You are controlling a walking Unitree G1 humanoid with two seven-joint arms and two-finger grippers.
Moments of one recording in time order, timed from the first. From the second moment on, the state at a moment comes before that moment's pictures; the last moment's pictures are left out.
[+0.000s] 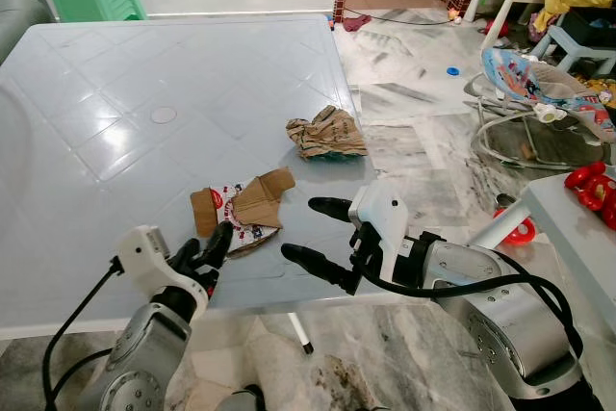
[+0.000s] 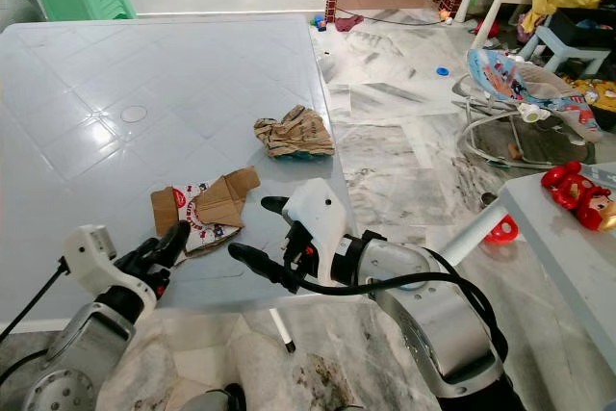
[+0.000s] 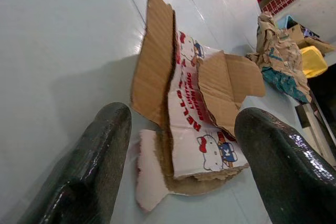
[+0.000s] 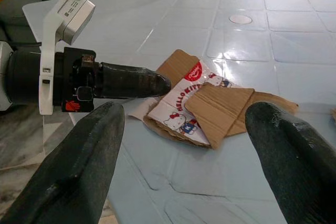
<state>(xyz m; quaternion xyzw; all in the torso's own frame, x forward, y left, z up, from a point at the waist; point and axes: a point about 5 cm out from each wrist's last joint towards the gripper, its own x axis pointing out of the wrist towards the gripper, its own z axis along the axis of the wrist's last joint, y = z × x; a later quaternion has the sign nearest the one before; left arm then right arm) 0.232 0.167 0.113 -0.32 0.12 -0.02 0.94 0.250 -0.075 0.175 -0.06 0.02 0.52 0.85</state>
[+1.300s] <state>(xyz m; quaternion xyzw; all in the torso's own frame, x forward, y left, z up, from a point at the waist) 0.268 0.171 0.096 -0.38 0.09 -0.01 0.92 0.249 -0.075 0.175 -0.06 0.03 0.50 0.86</state>
